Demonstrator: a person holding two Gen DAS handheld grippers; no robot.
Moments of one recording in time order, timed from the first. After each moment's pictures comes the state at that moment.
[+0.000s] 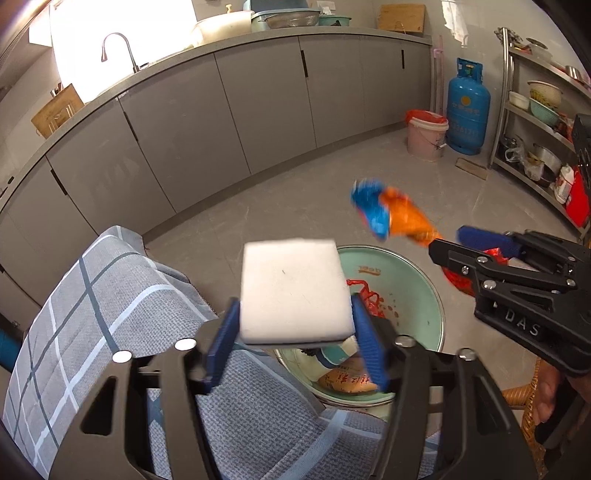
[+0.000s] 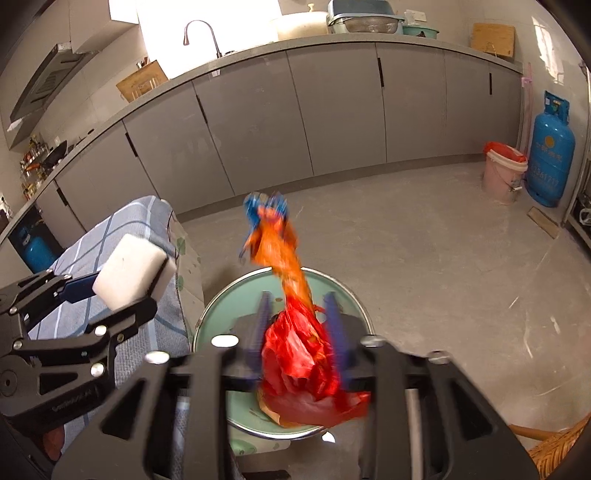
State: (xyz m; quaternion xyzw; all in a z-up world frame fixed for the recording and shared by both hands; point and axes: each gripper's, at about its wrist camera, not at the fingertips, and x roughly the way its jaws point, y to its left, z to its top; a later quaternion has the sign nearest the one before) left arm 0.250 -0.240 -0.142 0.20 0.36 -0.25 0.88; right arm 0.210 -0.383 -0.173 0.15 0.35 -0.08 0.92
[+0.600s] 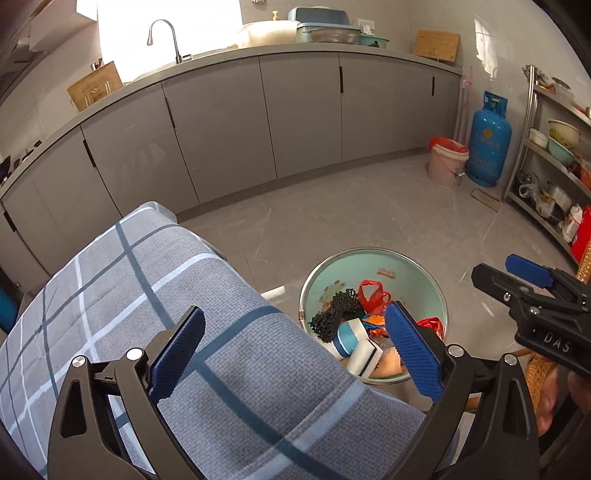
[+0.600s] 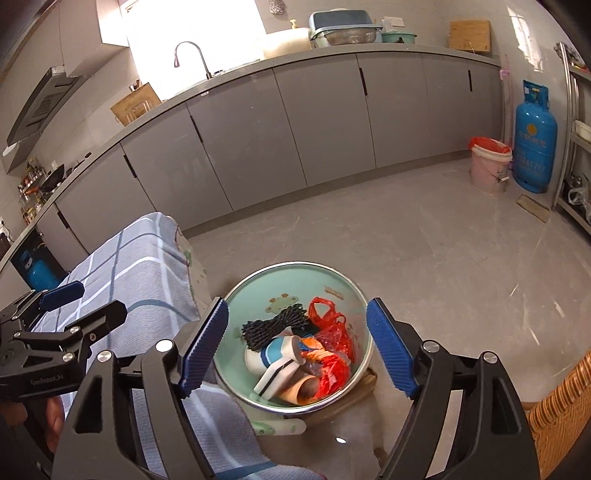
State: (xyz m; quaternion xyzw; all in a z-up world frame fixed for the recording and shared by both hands) left arm 0.226 -0.182 -0.118 0.14 0.35 -0.21 0.90; right arm 0.166 -0.360 -0.155 0.17 0.32 -0.09 0.93
